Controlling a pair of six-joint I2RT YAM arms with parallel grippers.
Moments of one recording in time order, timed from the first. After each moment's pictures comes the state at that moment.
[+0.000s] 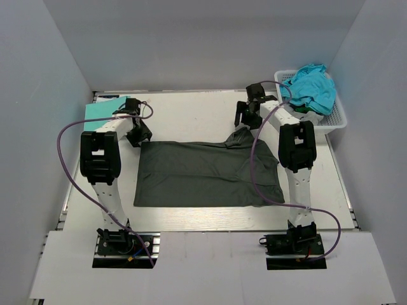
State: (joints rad) left arm -0.04 2.04 1.46 -0.60 -0.14 -0.66; right arm 0.28 2.32 1.92 -0.65 -0.04 0.33
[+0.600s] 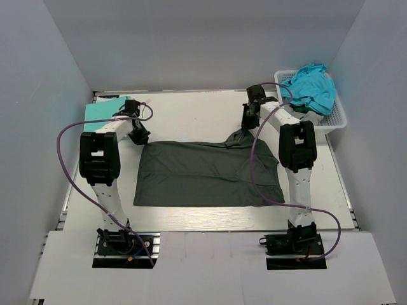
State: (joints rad) left arm -0.04 2.03 1.42 -0.53 -0.09 -0.65; right arm 0.27 2.32 1.90 -0.63 -0.04 0.35
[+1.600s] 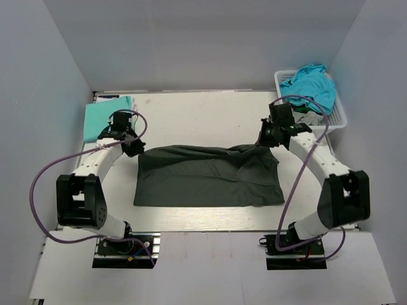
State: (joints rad) left arm -0.06 1.52 1.07 -0.53 -0.06 -0.66; right arm 0.28 1.55 1.20 -0.54 -0.05 0.39
